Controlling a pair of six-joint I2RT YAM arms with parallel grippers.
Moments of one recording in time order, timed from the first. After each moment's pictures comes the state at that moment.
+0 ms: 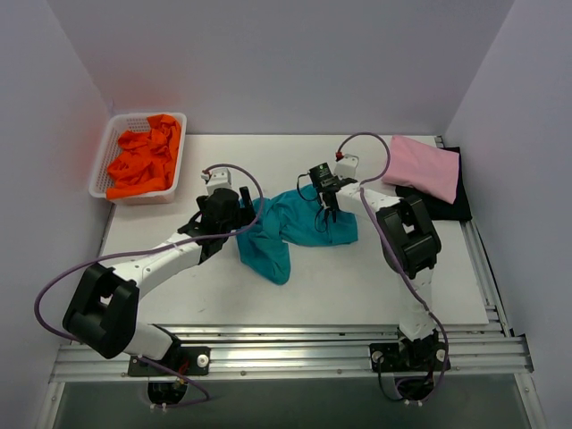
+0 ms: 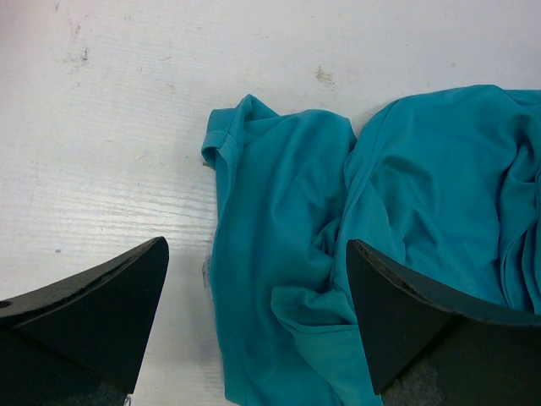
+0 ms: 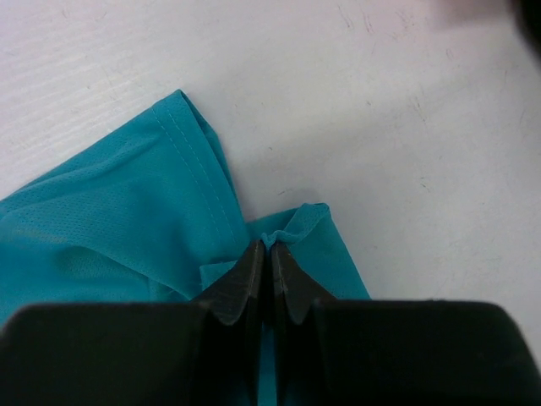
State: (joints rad) left arm -0.56 1.43 0.86 0.01 -0.42 -0.54; right arm 0.47 2.08 1.41 -0.33 0.71 0.66
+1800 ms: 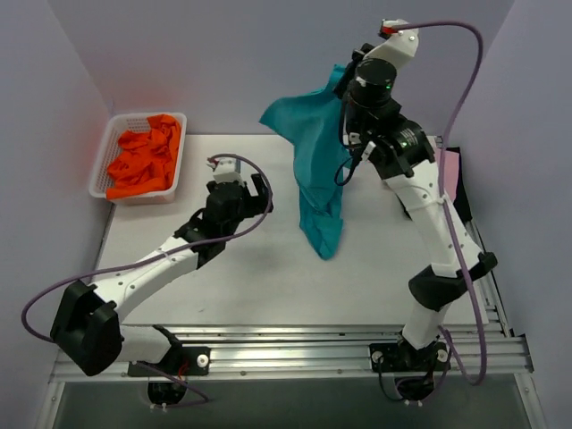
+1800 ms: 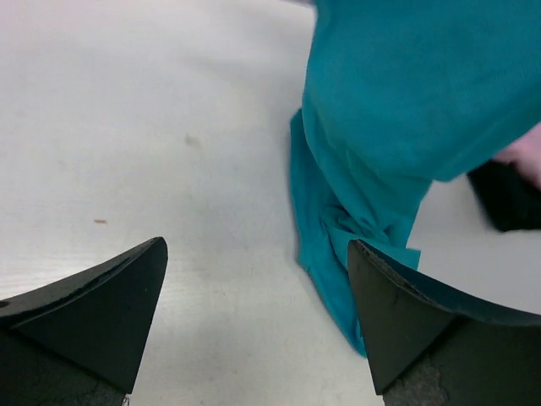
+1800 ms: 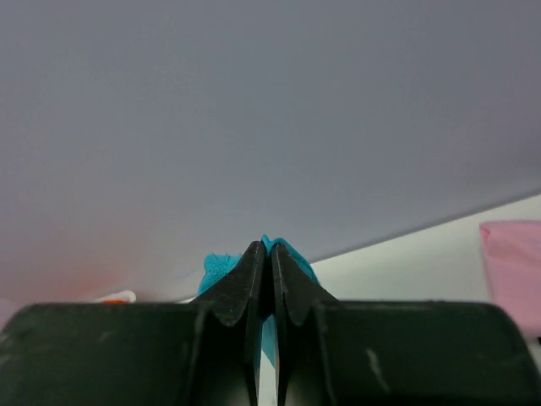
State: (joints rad) left arm -0.70 1.39 0.96 0.05 -0.39 -0.55; right arm 0.61 1.82 2.35 -0.52 0.74 0.38
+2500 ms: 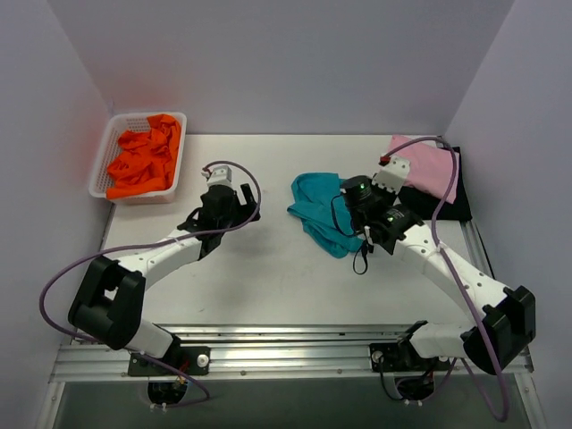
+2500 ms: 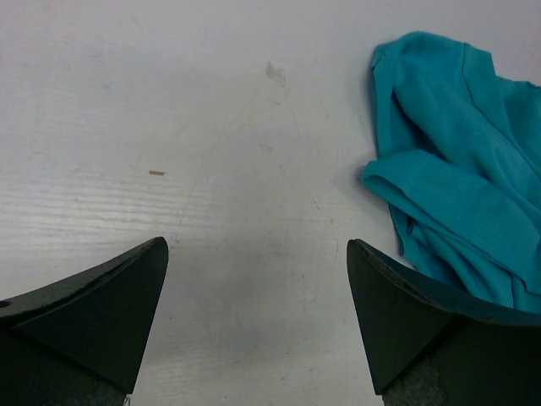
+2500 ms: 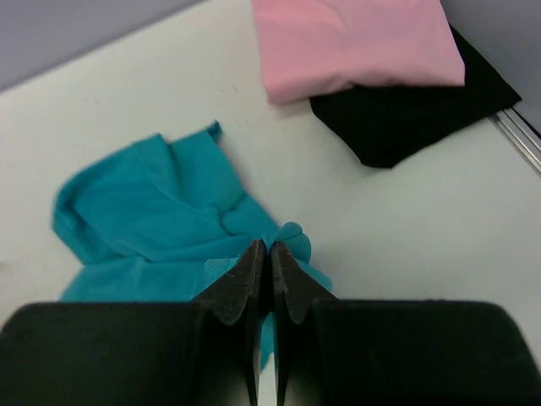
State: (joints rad) left arm -0.50 1.47 0.87 0.09 -0.25 -0.56; right arm 0.60 1.25 1.12 -0.51 0.93 0.67
